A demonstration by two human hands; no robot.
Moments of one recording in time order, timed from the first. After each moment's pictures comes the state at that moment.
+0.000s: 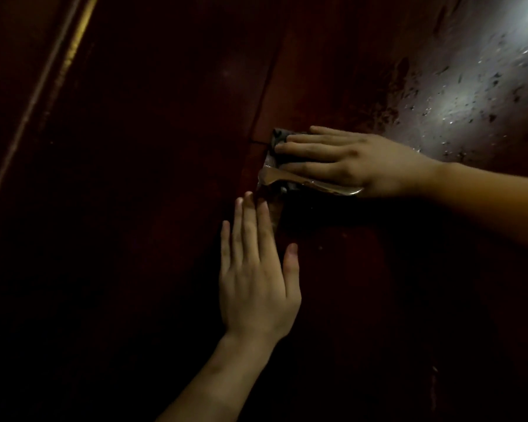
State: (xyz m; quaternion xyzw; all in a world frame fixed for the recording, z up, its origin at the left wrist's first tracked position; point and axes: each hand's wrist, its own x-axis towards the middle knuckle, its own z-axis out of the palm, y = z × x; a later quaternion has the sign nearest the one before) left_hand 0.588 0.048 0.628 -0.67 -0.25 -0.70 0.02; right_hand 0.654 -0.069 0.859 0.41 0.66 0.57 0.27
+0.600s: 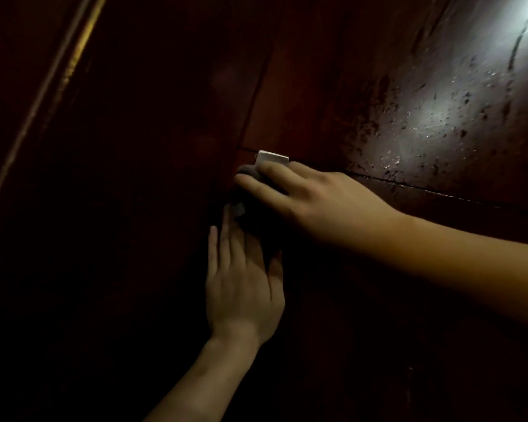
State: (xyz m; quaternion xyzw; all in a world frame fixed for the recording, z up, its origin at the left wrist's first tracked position) left_hand 0.591 0.049 0.631 -0.65 -0.30 -0.69 0.07; right_hand 0.612 -0.072 0.789 0.42 0.63 0.64 0.17
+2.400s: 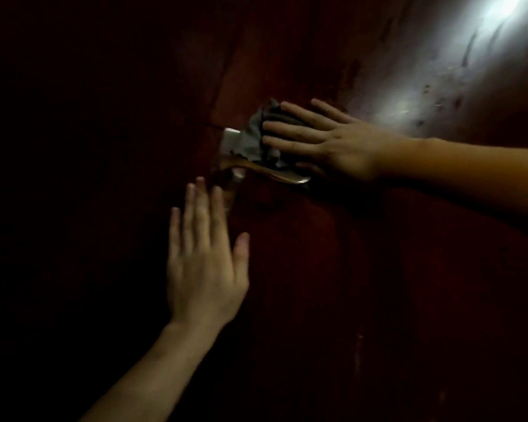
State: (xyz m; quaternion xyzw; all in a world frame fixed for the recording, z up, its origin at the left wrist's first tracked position) left_hand 0.593 0.040 0.625 -0.68 -0.25 -0.69 0.03; right_hand 0.673 -0.116 0.873 0.49 0.62 0.55 0.27
